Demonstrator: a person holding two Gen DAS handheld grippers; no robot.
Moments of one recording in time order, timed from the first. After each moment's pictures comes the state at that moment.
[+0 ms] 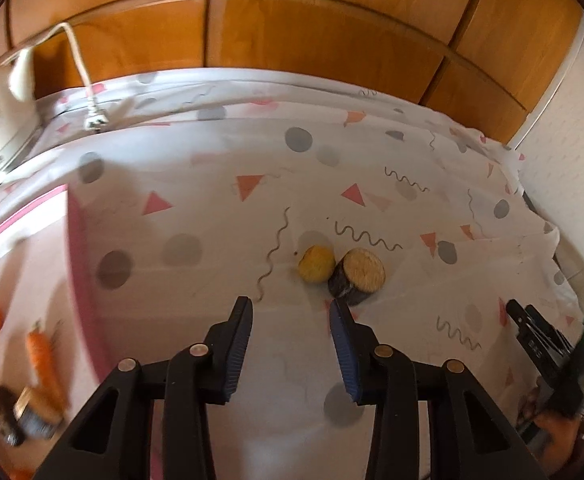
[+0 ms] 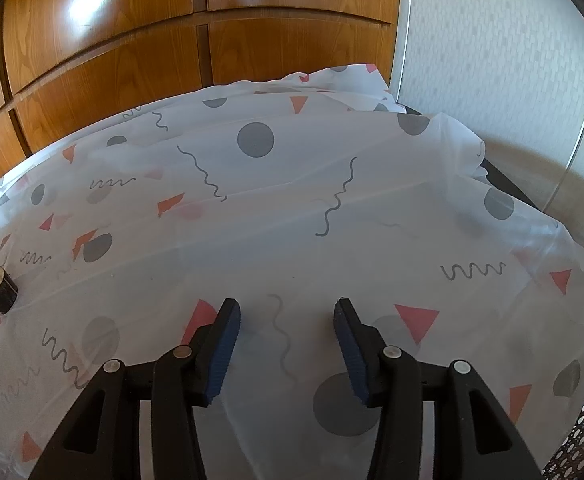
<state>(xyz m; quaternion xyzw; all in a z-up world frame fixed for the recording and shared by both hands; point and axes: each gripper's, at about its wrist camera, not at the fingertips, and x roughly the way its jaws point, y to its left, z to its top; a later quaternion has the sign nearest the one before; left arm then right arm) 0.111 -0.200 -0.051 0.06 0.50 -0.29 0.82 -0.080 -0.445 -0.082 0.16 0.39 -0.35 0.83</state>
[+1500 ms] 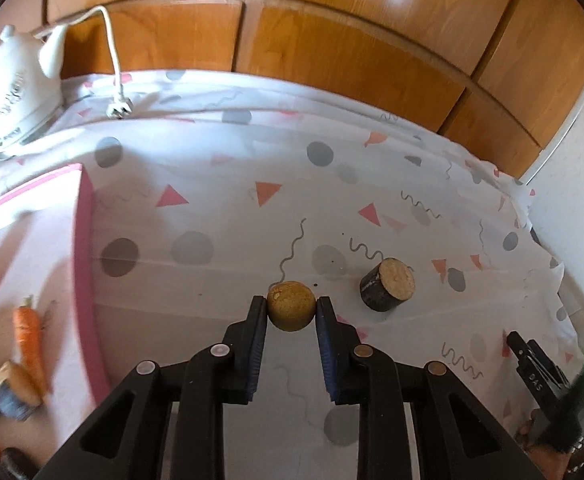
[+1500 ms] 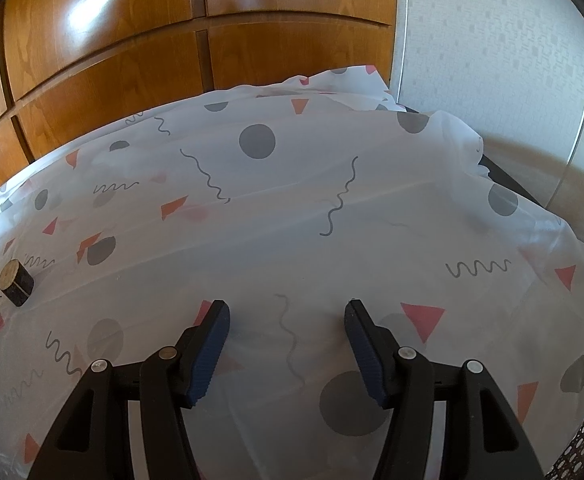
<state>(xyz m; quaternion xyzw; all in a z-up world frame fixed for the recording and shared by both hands) 0.105 -0.180 -0.054 0.00 0.47 -0.26 0.84 -0.079 -0.444 -0.083 0.16 0.38 -0.35 0.84</state>
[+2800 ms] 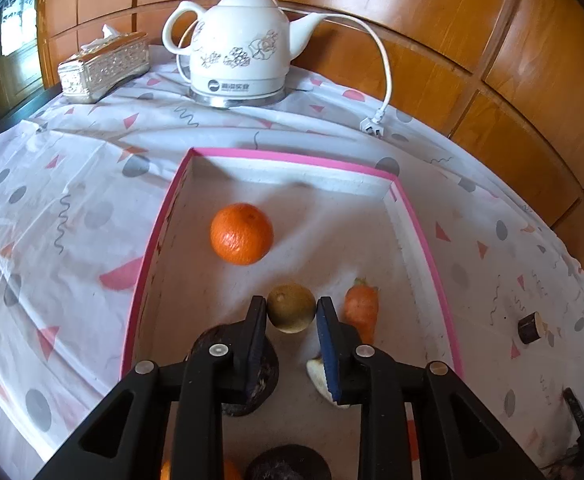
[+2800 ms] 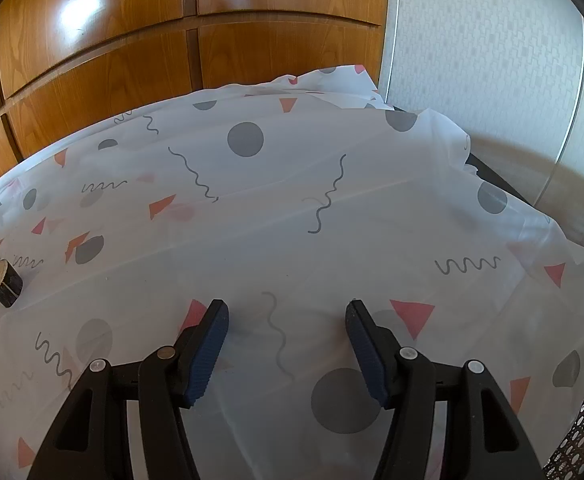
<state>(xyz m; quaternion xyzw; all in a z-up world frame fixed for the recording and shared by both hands) 0.116 0.018 -0.060 -0.08 0.46 -0.06 0.88 -0.082 -0.441 -0.086 0.16 0.38 -0.37 0.83</state>
